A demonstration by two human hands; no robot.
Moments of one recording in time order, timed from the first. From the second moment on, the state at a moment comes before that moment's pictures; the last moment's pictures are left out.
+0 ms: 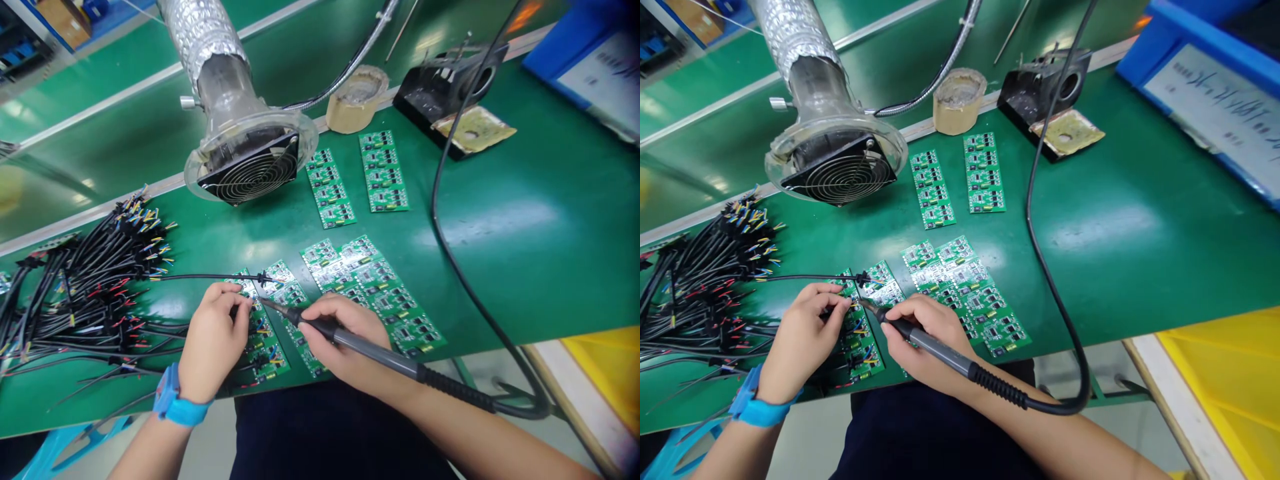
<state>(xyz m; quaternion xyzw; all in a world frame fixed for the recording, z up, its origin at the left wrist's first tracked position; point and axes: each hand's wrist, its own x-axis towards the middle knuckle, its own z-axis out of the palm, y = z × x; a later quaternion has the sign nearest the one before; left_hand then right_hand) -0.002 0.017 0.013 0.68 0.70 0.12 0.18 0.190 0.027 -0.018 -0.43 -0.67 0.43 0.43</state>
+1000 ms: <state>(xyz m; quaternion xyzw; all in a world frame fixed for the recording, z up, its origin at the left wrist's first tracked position) -0.001 0.033 0.020 0.65 0.73 0.03 0.20 0.195 0.026 -0.014 -0.42 -0.64 0.43 0.48</state>
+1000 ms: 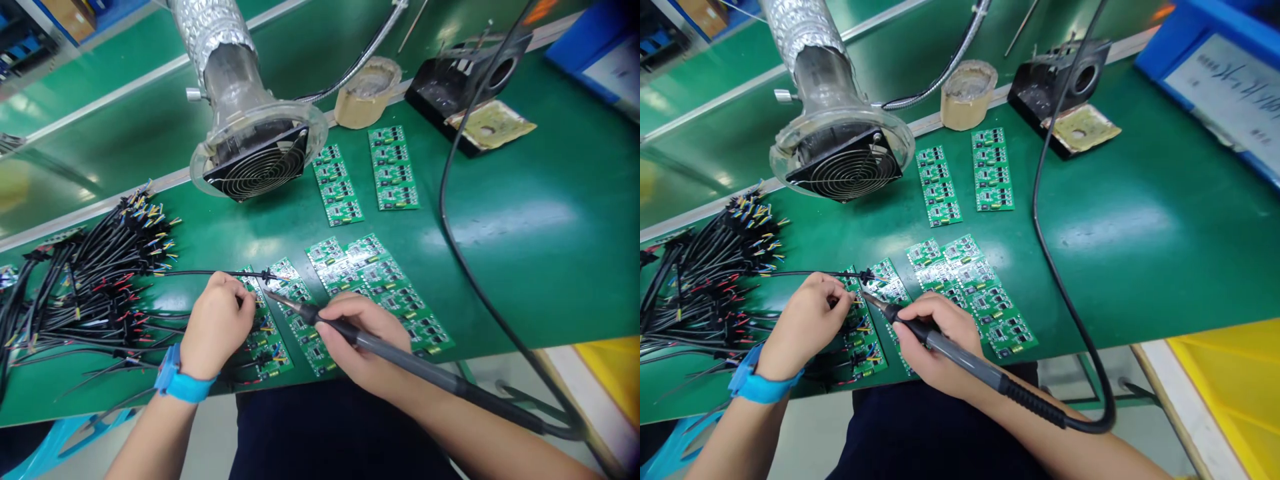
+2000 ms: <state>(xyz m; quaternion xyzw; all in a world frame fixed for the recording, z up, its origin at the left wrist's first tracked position) -0.015 0.060 0.046 0.86 0.50 0.11 0.03 0.196 0.028 -0.013 -0.44 -0.52 0.42 0.60</state>
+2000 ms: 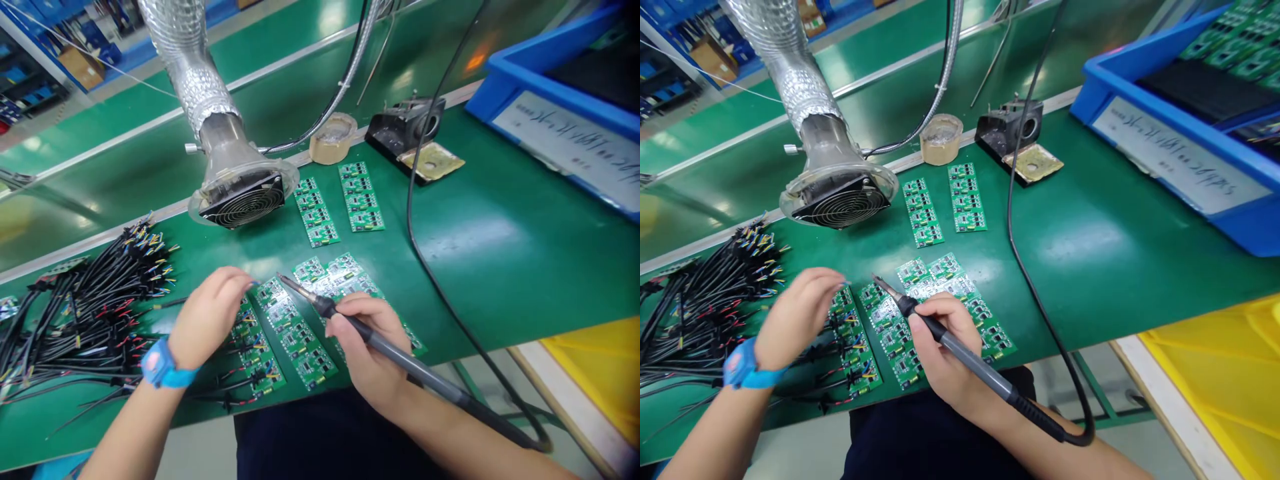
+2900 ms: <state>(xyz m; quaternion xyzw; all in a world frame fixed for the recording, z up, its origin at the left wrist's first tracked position) -0.025 0.043 0.001 0.72 0.65 0.18 0.17 0.169 0.051 -0.007 -0.50 -0.57 0.52 0.38</state>
